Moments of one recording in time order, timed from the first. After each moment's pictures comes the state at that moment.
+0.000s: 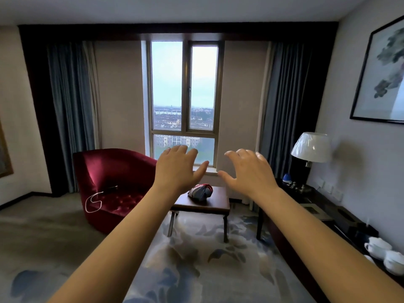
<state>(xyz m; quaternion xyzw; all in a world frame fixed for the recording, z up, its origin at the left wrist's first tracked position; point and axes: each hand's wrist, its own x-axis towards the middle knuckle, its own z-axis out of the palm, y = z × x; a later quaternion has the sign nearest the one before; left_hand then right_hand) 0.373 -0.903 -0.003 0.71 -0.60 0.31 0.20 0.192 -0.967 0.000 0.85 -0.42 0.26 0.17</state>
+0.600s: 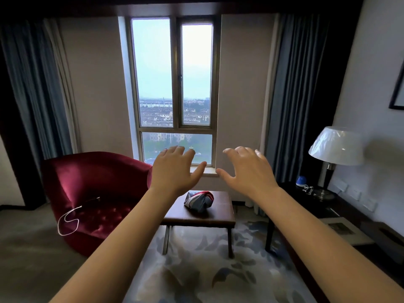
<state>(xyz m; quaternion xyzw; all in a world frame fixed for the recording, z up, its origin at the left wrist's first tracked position) 0.516 -1.210 -0.015 0.70 -0.61 0.30 0.20 0.332 -1.266 -0.009 0.85 -0.44 0.26 0.15</state>
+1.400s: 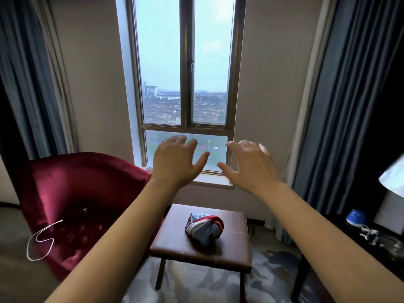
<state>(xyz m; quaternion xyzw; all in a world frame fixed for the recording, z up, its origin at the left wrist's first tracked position) 0.629 -1.626 -0.014 0.74 -0.57 0.30 0.22 0.458 -1.699 -0.013 0.86 -0.40 0.28 0.12</state>
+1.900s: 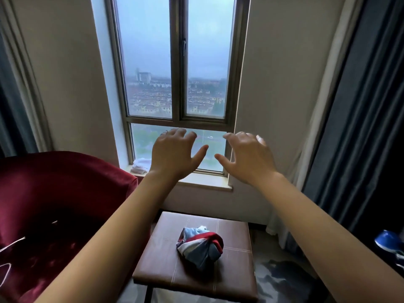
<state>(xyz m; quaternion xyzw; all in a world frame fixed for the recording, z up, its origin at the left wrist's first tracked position) 0.749 -1.873 -0.033 0.72 -0.59 0.28 0.23 0.575 -1.943 -0.028 0.86 -0.41 0.27 0.13</state>
